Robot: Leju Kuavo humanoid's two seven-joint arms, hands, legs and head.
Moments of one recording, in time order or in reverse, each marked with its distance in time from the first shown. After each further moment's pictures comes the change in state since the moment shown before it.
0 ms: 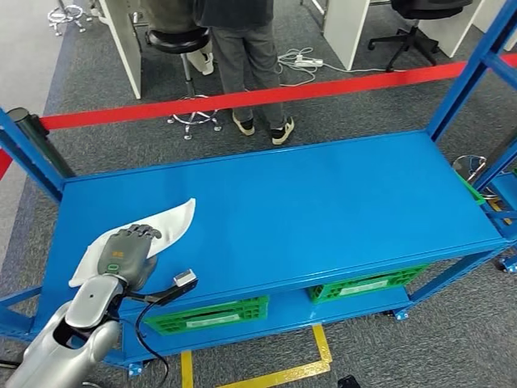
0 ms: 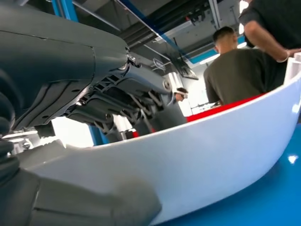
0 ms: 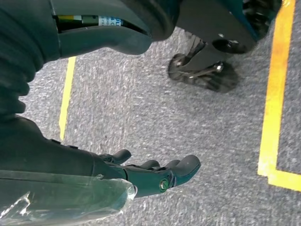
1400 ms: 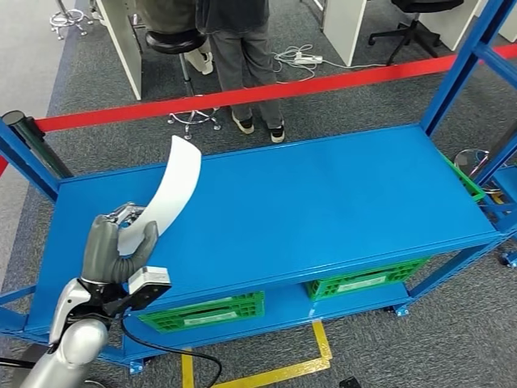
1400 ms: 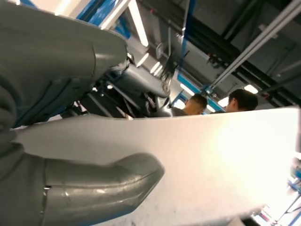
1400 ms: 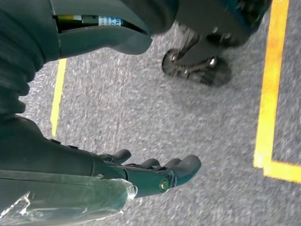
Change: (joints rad) left arm 0.097 -0.117 0.130 -0.179 0.735 0.402 -0.633; right arm 0.025 0.008 0.024 -0.014 -0.036 -0.041 -0.051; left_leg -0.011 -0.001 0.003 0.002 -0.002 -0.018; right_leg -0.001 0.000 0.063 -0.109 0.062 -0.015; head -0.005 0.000
